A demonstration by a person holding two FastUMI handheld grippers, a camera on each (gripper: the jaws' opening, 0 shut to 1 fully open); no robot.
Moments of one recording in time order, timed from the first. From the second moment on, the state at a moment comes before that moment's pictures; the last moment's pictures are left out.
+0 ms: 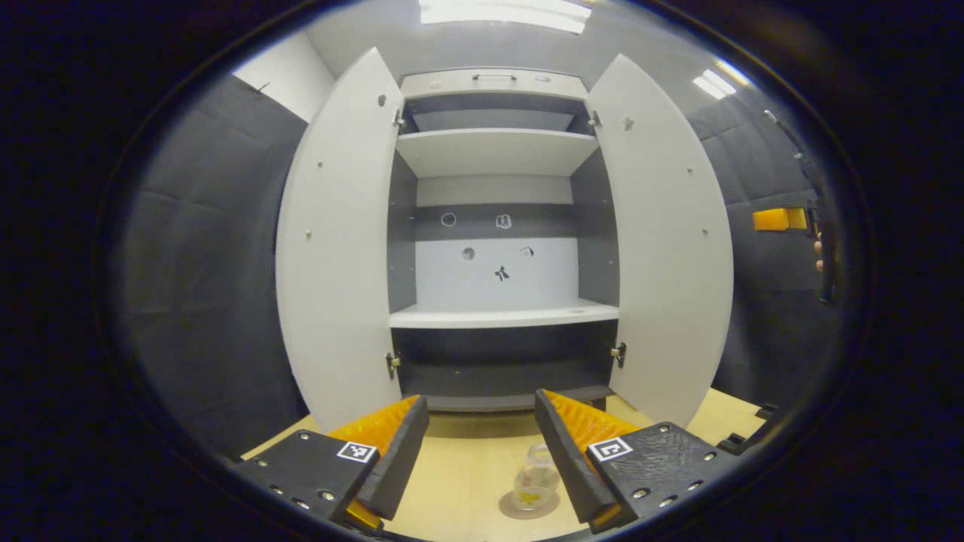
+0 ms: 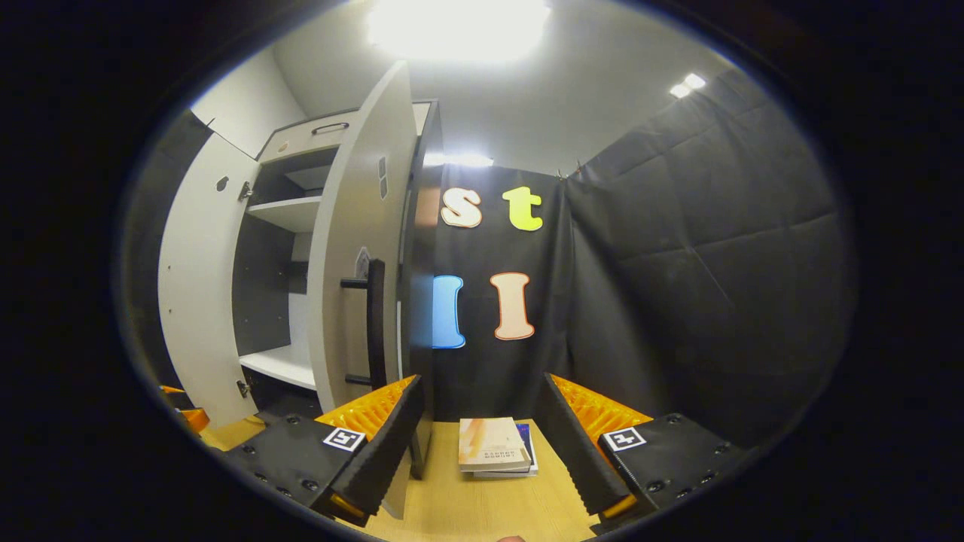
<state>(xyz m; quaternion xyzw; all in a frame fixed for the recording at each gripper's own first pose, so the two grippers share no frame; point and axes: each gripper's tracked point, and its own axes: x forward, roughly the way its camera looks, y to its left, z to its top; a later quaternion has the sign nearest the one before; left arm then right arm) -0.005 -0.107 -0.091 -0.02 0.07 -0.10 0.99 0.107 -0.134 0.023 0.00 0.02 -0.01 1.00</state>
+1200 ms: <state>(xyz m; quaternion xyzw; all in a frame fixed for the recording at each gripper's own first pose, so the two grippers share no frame) 0.008 0.176 -0.057 -0.04 0.04 0.04 1.00 0.126 -0.064 0.044 -0.04 0.03 -0.09 0.99</state>
